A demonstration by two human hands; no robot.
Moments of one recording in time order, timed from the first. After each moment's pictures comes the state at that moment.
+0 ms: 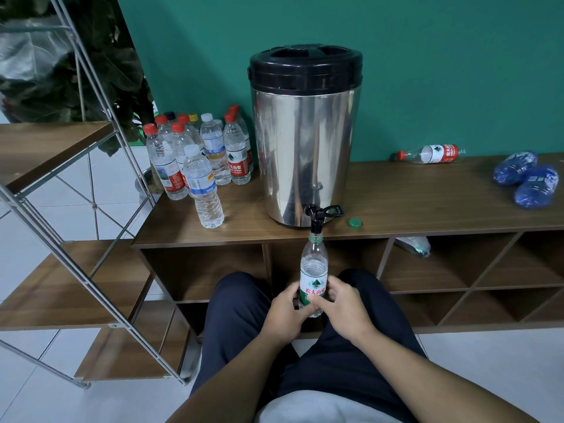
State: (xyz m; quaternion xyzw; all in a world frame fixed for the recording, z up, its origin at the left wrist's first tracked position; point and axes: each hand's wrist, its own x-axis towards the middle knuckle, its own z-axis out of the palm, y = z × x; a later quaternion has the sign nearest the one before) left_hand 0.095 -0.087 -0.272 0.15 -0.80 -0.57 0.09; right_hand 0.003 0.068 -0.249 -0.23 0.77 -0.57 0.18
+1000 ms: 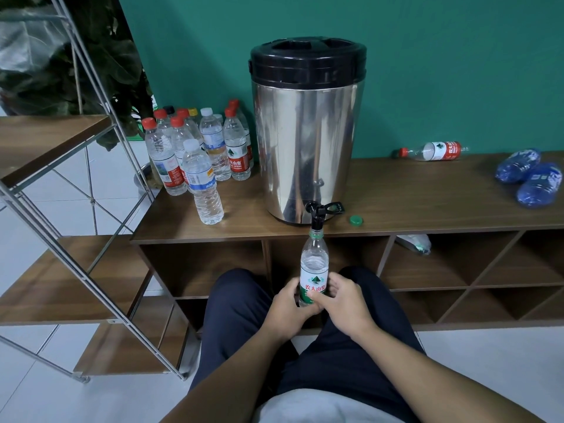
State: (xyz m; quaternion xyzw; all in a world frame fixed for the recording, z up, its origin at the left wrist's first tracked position) left_hand 0.094 -0.084 -0.267 0.18 -0.79 -0.59 0.07; right_hand 0.006 0.067 -0.239 -0.22 0.77 -0.58 0.16
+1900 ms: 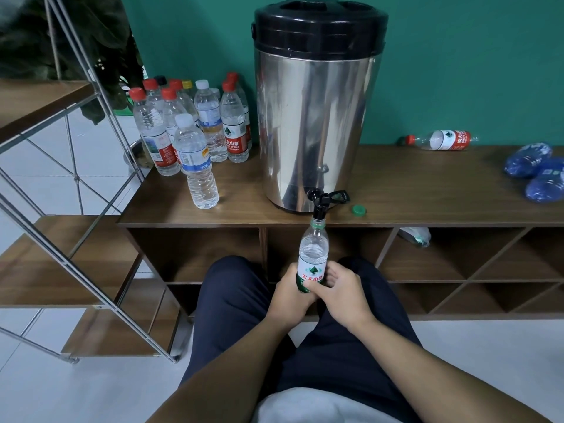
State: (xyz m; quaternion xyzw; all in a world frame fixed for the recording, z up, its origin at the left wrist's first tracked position) left_hand 0.069 -0.077 -0.285 0.22 -0.78 -0.58 0.10; right_hand -0.006 0.059 -0.251 -0.22 0.77 -0.58 0.16
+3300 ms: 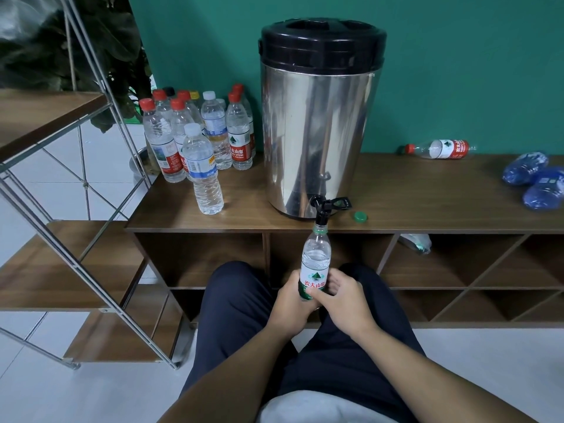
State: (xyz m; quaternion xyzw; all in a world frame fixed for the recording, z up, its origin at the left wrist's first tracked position) left_hand 0.081 -0.073 -0.276 0.19 -0.77 -0.60 0.12; right_hand 0.007 0.064 -0.239 -0.23 0.77 -0.58 0.15
